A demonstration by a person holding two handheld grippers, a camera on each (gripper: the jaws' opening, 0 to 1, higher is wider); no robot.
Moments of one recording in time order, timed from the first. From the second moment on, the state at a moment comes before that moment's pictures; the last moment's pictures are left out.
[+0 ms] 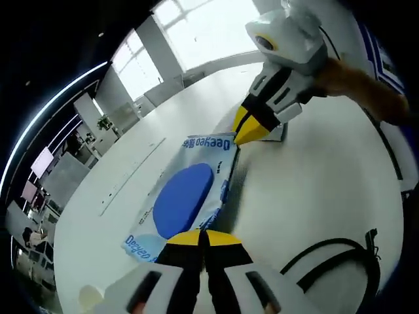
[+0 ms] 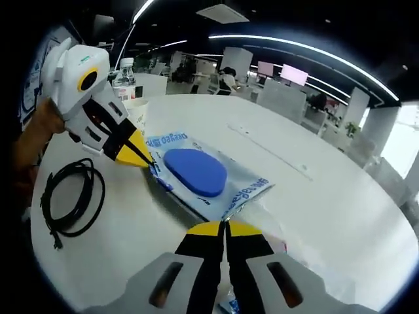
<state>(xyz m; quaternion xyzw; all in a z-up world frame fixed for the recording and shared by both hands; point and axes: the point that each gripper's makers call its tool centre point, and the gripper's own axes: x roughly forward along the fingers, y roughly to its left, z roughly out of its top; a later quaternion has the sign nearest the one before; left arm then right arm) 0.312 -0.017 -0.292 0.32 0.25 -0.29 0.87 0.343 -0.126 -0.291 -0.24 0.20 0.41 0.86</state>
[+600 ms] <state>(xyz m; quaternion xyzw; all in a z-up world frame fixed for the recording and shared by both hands) 0.309 -0.017 -0.267 0.33 0.22 -0.28 0.87 0.340 -0.122 -0.264 -0.24 0.15 0.40 0.87</state>
